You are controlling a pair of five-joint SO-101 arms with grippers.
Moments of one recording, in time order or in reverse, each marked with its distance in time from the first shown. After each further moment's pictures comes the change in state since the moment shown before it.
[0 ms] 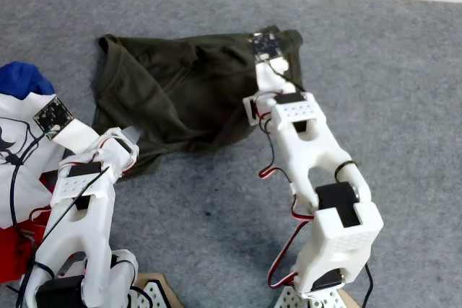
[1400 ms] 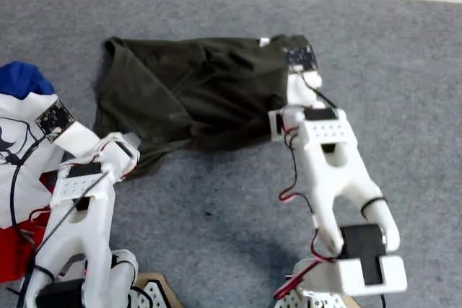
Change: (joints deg) left arm 0.0 -2.2 0.2 6.9 0.0; right arm 6.6 -21.4 17.6 8.1 -3.5
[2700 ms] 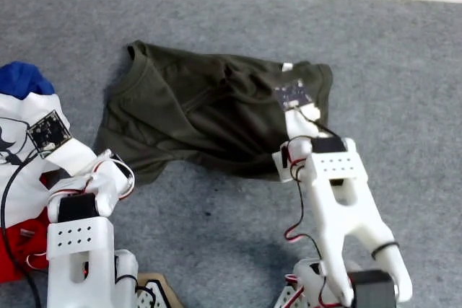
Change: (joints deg) left arm 0.0 -31.0 7.1 17.1 -6.7; right arm 0.0 -18.1 14.1 11.7 10.2
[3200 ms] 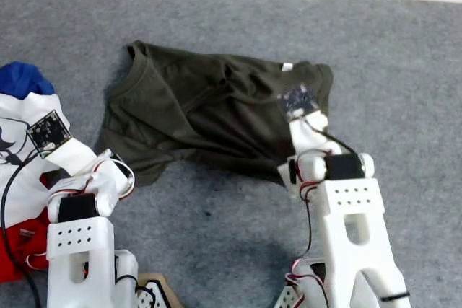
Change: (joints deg) left arm 0.0 0.0 0.0 0.0 0.0; right arm 0.0 -17.8 0.2 19.4 6.7
